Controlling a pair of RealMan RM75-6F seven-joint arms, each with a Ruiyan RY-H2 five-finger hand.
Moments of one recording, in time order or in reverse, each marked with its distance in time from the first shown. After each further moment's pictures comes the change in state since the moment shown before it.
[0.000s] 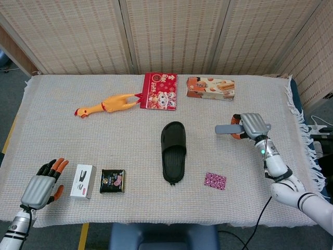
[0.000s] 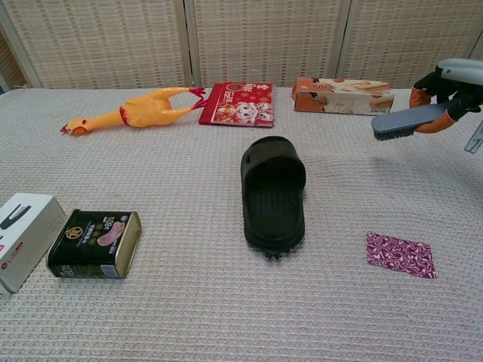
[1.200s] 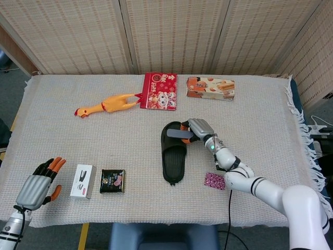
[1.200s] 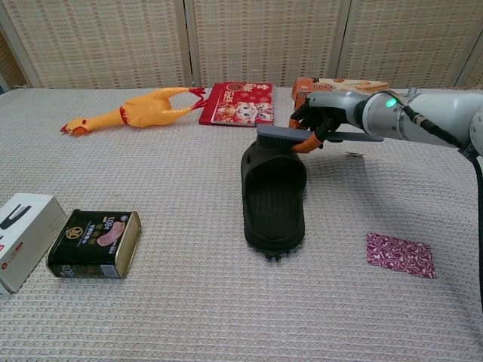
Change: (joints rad) left arm 0.004 0.040 0.008 -0.011 0.039 0.023 -0.096; right arm 0.268 -0.236 0.049 0.085 0.106 -0.264 0.069
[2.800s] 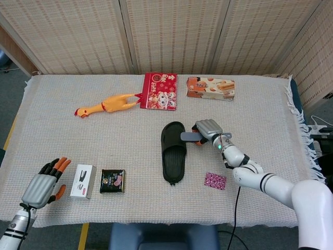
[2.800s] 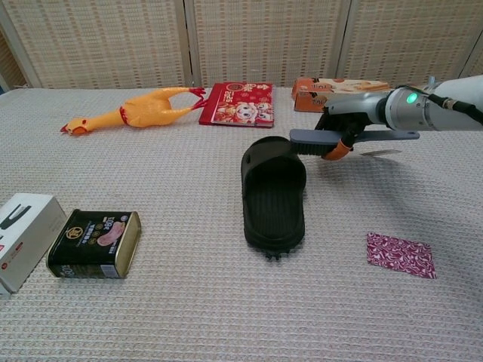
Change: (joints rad) left arm -0.022 -0.022 -0.001 0.015 -0.001 -0.032 0.000; right arm 0.051 0.116 -0.095 -0.098 0.207 -0.054 -0.311
